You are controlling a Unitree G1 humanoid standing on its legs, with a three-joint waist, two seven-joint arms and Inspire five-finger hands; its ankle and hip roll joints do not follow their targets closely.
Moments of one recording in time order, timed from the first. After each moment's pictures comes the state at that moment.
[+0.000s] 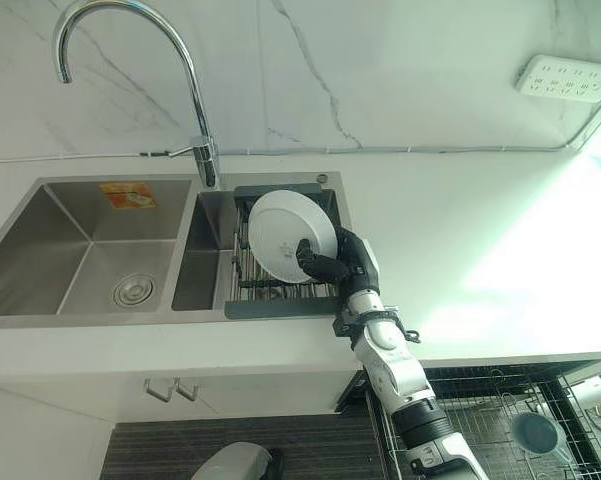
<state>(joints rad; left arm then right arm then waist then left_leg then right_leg) 0.13 0.25 -0.08 1.16 -0.11 0.07 -0.17 -0.32 -0.32 0.25 0.16 0.55 -0.03 -0.18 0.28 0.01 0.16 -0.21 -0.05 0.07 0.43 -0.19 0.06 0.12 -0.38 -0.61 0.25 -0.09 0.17</state>
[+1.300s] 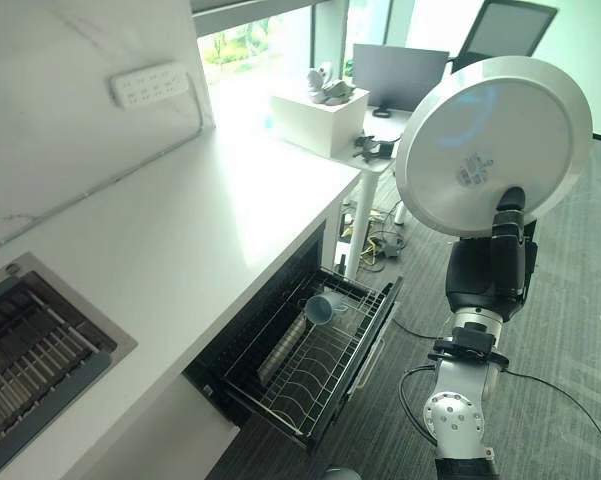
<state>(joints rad) 0.16 0.24 -0.19 1.30 -0.19 0.12 -0.16 -0.03 -0.33 -0.08 -0.19 1.46 -0.48 0.00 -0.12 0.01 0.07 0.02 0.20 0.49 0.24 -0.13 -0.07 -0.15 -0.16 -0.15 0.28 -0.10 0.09</state>
